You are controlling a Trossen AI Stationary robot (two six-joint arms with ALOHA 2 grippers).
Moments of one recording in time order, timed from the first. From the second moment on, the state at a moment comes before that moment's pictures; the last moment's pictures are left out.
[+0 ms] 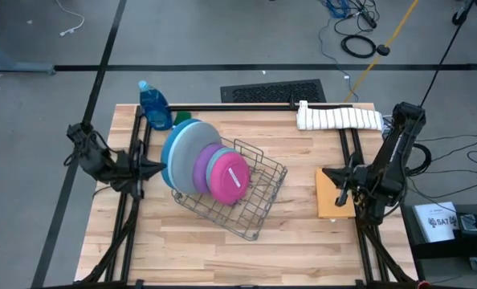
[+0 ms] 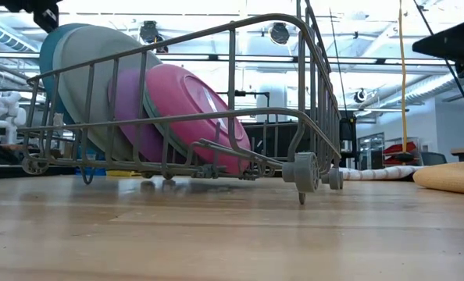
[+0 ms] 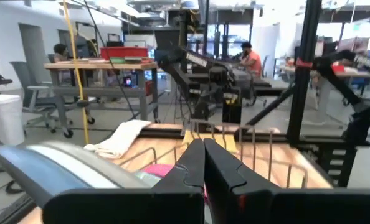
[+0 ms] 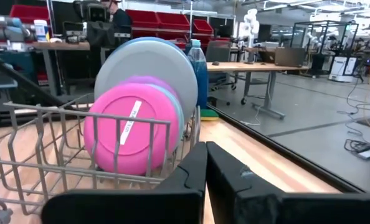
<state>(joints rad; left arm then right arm) -0.78 0.11 0.35 -0.09 -0.85 0.11 1.14 0.76 0.42 -1.09 1.57 1.46</state>
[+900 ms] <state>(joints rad) -0.78 0.11 0.10 0.06 -0.54 -0.11 1.19 0.81 0.25 -0.81 1.57 1.43</state>
